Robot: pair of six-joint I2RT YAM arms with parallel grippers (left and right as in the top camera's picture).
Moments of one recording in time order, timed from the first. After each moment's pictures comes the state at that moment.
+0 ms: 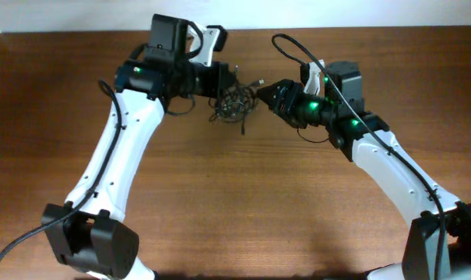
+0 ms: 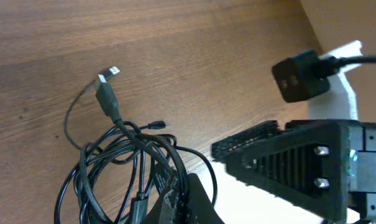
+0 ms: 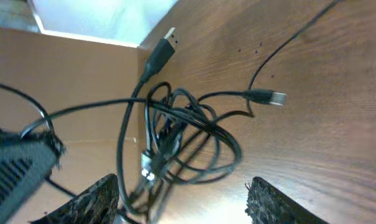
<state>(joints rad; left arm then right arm) -0.25 1.76 1.72 -0.83 0.54 -0.12 0.26 1.64 1.11 -0.05 -0.70 0.95</state>
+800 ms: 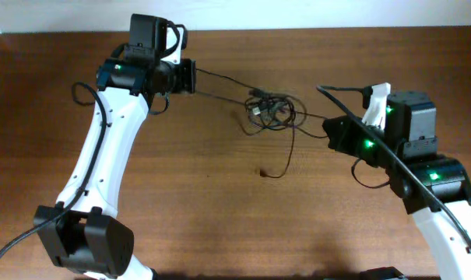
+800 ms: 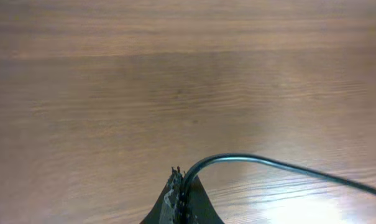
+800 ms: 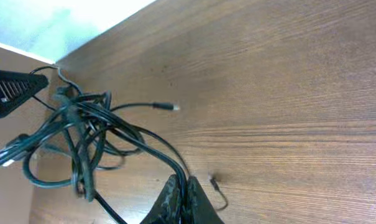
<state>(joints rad) -0.16 1.76 1.73 -0.90 0.12 -0.12 0.14 1.13 1.13 -0.74 -0.35 0.54</state>
